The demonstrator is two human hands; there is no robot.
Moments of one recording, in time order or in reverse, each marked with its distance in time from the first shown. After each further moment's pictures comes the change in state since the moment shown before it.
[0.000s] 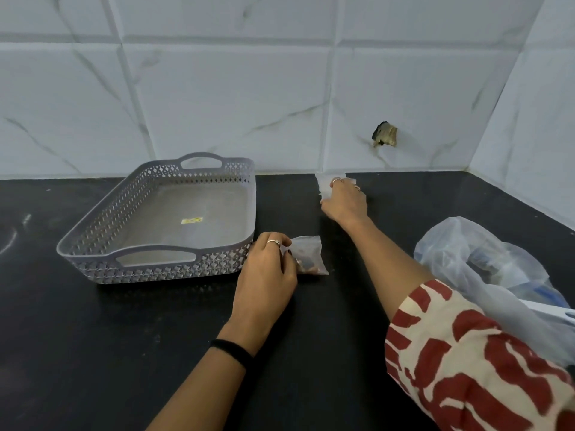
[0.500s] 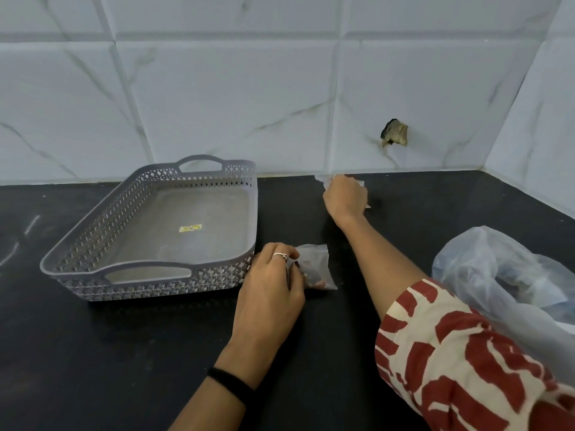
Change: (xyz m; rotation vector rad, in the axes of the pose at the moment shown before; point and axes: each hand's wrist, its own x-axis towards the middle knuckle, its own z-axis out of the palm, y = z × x) left_hand 0.002 -0.003 0.005 0.030 0.001 0.044; right_hand 0.027 -0.013 0.017 0.007 0.169 0.071
